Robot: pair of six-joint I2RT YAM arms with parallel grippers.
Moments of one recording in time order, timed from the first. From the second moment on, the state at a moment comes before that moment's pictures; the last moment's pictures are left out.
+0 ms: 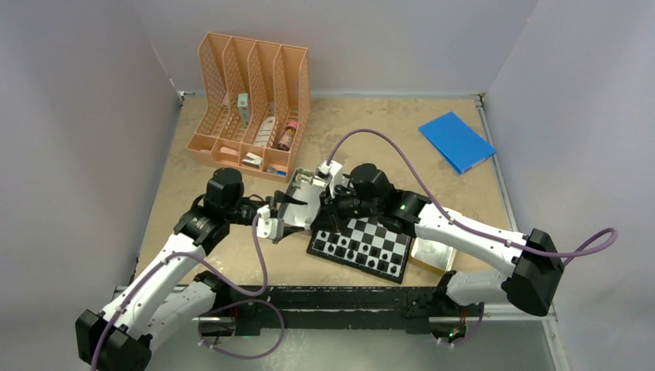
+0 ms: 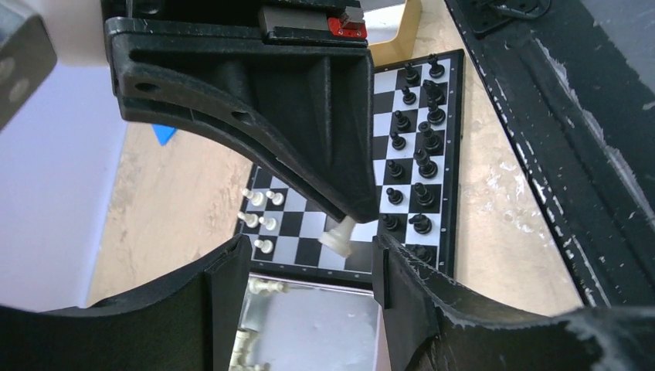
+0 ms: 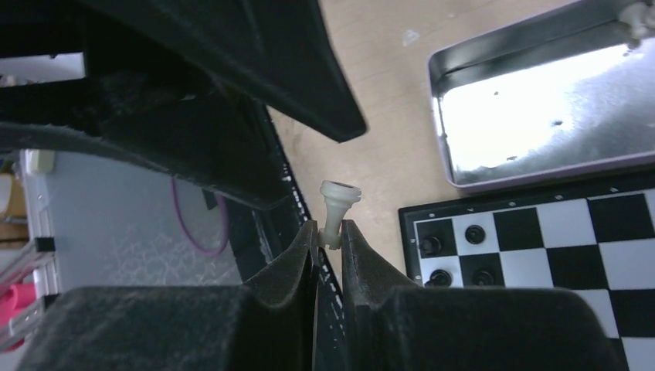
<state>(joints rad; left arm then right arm) -0.46 0.82 0.67 -0.30 1.04 0.91 0.93 1.28 0.96 -0.21 -0.39 0.33</state>
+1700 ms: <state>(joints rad) -0.60 0.91 0.65 0.04 0.72 0.25 0.89 1.10 0.71 0.25 -0.20 0.76</state>
